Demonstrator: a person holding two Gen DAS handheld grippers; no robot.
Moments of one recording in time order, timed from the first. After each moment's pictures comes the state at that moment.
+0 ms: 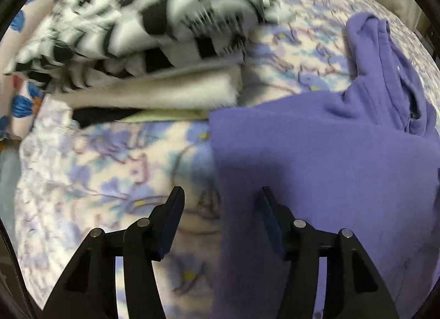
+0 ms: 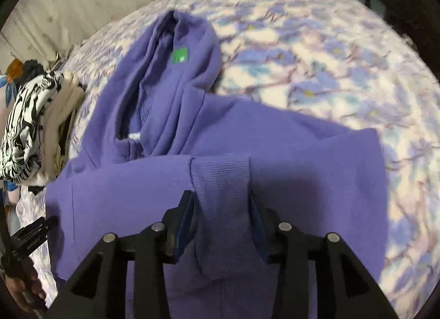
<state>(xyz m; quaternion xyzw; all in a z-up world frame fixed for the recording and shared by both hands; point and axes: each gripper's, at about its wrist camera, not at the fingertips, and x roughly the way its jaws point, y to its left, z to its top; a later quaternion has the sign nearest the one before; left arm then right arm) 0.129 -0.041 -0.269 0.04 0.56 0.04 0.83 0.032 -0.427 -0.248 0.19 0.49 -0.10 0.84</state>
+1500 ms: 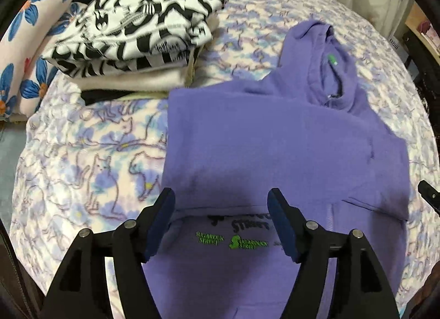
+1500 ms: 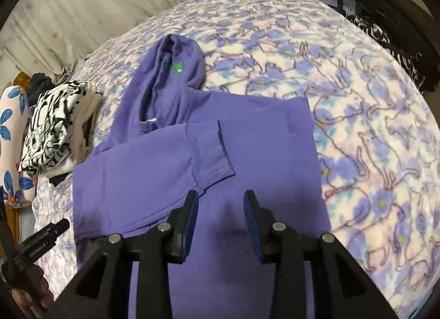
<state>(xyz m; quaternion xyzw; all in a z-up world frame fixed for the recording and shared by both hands) 0.030 -0.100 -0.186 0.01 0.56 -0.01 0.83 -0.076 -0.434 -0.181 0.23 0.49 -0.10 0.84</state>
